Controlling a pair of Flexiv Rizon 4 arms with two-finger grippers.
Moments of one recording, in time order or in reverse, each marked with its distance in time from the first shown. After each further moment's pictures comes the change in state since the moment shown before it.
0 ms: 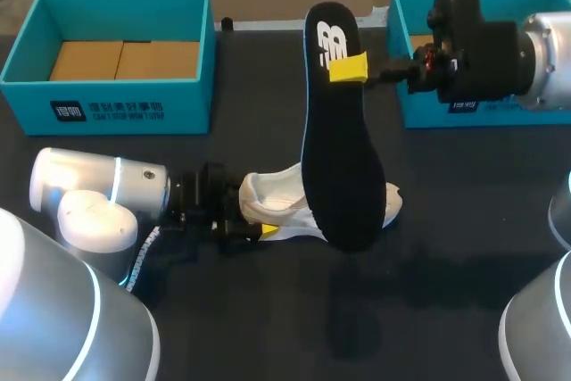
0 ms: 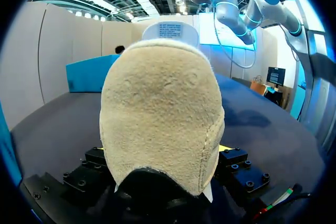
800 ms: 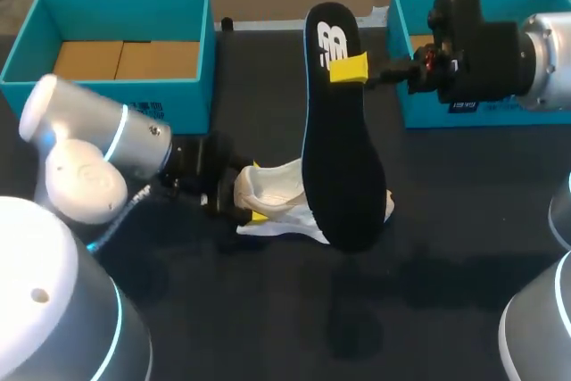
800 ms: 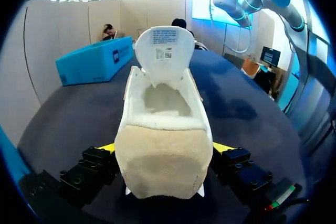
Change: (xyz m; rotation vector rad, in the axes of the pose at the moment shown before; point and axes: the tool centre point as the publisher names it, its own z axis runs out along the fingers) left arm -0.002 -0.029 -0.035 -0.283 0.077 0.043; right arm 0.000 0.000 0.000 0.000 0.000 0.000
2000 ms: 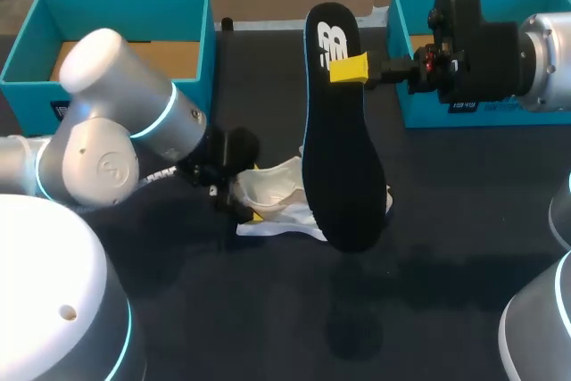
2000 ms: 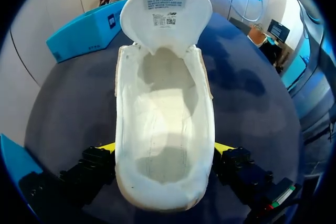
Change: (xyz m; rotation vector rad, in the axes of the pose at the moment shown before) left arm -0.009 0.019 -0.002 -0.365 -0.027 0.005; right arm 0.000 0.000 0.000 0.000 0.000 0.000
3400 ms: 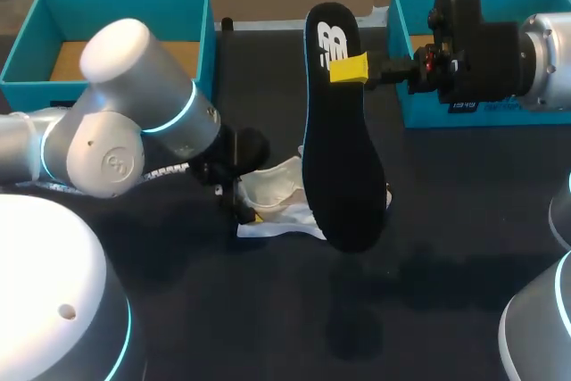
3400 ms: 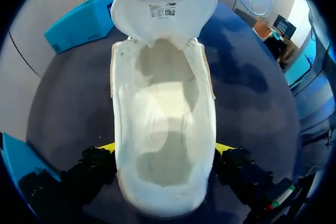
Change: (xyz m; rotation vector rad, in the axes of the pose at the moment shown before) left arm 0.002 0.002 -0.003 -0.114 -0.019 -0.029; right arm 0.000 0.000 0.000 0.000 0.000 0.000
